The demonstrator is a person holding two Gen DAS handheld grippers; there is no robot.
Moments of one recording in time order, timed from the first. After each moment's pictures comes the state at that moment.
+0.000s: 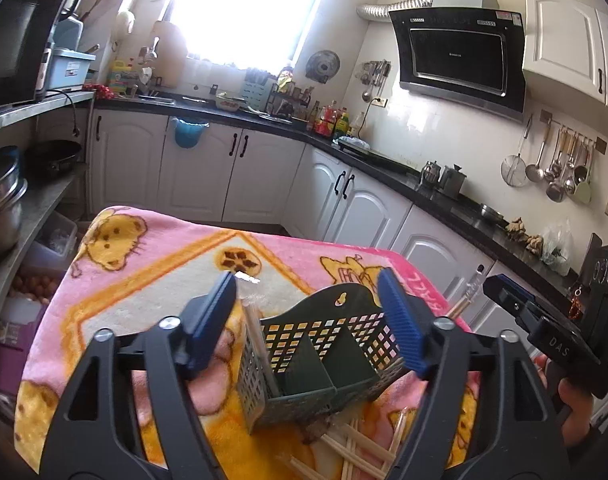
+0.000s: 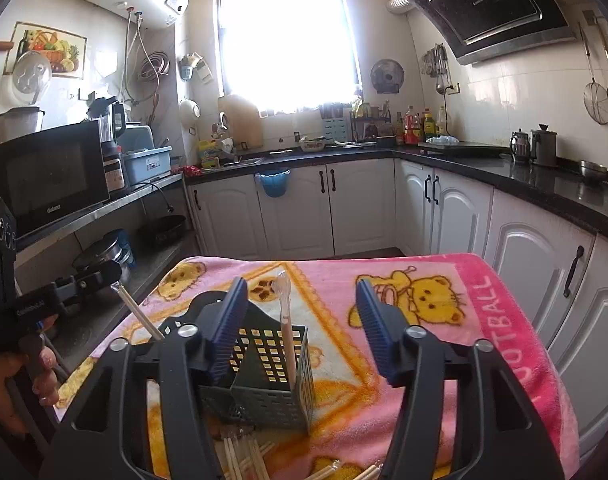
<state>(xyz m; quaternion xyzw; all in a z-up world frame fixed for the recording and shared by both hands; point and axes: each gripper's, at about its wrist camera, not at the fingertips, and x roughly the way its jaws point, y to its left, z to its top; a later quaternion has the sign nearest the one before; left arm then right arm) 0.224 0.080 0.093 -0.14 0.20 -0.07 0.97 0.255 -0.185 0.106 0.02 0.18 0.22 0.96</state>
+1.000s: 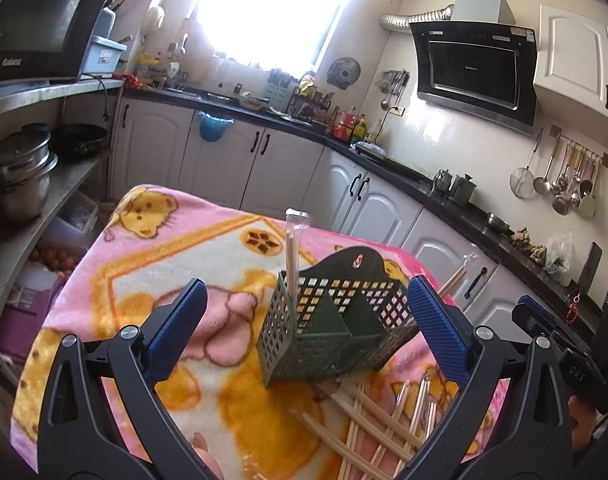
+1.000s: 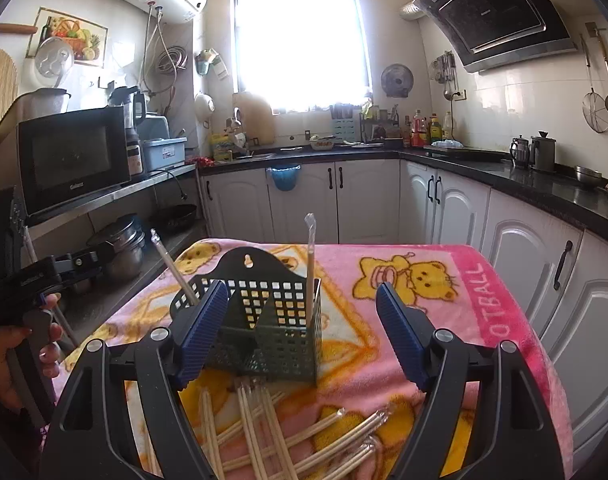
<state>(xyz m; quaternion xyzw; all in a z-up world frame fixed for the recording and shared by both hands) 0.167 0.094 0.073 -0.17 0.20 -0.04 0.96 0.190 -0.198 0.093 0.00 0.18 0.23 0.96</state>
